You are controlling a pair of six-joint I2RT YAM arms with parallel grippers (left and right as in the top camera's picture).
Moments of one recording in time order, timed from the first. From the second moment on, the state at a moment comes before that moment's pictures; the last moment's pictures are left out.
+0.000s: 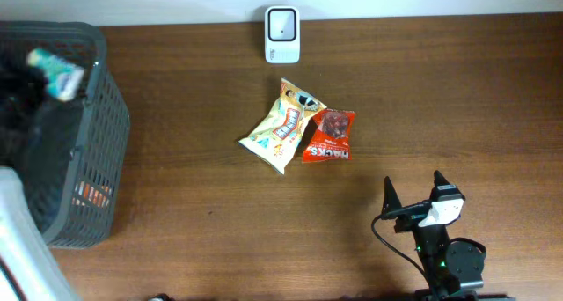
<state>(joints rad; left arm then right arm) 0.48 1.47 1.84 -1.04 0.31 -0.54 0.07 0.01 0.01 -0.07 -0.05 0.05</state>
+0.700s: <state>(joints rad) -0.58 2.17 1.84 -0.84 0.00 -0.36 0.07 0.01 0.01 -0.07 -0.05 0.05</state>
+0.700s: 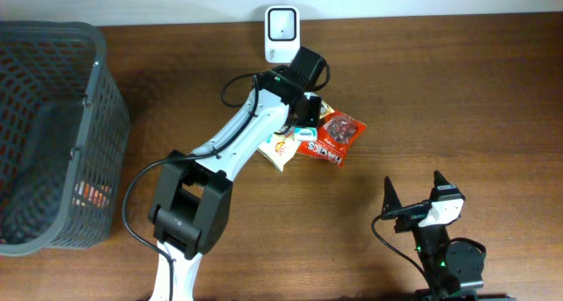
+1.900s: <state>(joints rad) -0.33 2.31 2.66 -1.54 0.00 -0.33 0.07 0.01 0.01 -0.07 -0.05 0.05</state>
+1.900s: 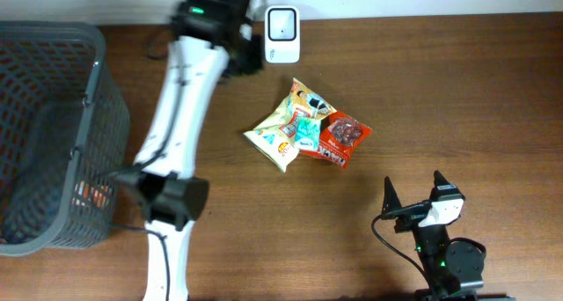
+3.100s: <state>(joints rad) 0.54 1.98 1.45 -1.09 -0.08 -0.65 0.07 0.01 0.01 -0.07 -0.05 0.05</state>
